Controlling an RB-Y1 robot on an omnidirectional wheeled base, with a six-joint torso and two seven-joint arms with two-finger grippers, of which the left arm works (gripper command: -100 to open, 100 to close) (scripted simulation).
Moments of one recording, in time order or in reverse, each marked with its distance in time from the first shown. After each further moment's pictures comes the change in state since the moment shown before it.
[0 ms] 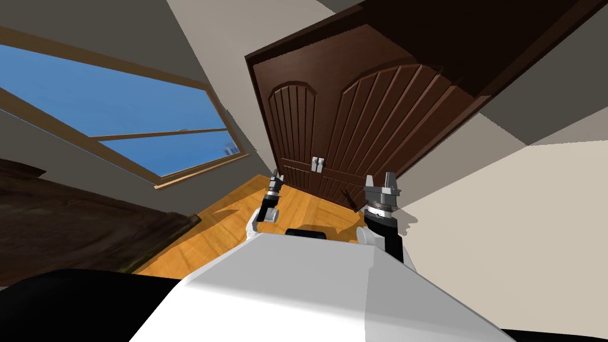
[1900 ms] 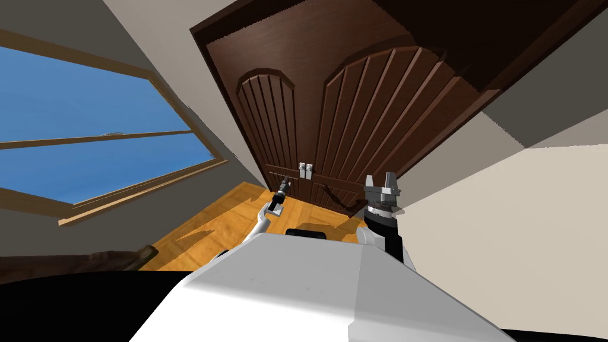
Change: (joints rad) arm -0.272 0.075 -0.051 0.512 -0.049 0.058 0.089
